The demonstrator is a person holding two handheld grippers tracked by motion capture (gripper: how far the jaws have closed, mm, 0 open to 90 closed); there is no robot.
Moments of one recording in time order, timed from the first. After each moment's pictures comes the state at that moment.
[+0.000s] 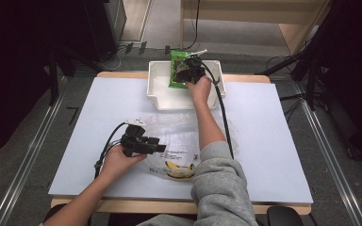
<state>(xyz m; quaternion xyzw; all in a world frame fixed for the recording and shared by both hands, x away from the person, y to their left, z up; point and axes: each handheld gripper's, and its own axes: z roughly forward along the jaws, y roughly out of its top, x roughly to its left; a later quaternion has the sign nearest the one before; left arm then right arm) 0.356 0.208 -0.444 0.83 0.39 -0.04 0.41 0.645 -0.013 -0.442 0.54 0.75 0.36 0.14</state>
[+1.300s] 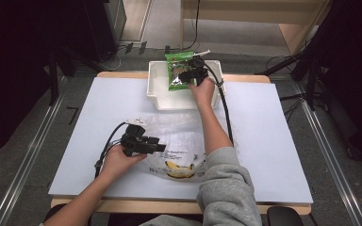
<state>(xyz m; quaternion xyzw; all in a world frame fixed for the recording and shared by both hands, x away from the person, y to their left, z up) 0.357 0.208 -0.445 0.83 0.39 -0.04 0.40 0.627 -0.022 -0.431 0.54 0.75 0.36 0.14</state>
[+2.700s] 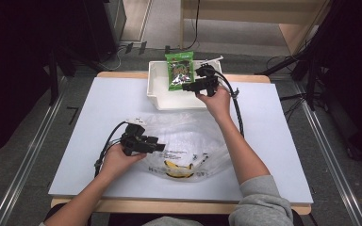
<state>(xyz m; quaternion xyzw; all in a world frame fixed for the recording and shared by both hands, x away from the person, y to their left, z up) 0.360 0.210 -0.446 0.83 0.39 -0.03 0.39 0.543 -0.056 -0.392 0.44 0.79 0.41 0.09</state>
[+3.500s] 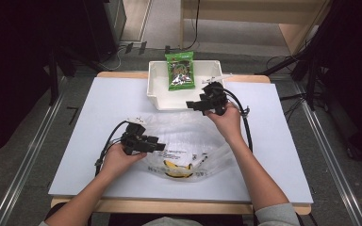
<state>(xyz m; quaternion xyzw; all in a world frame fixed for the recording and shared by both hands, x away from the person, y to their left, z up) 0.362 0.209 -0.447 0.83 0.40 -0.04 0.39 0.472 -0.080 -0.396 0.41 0.80 0.43 0.08</state>
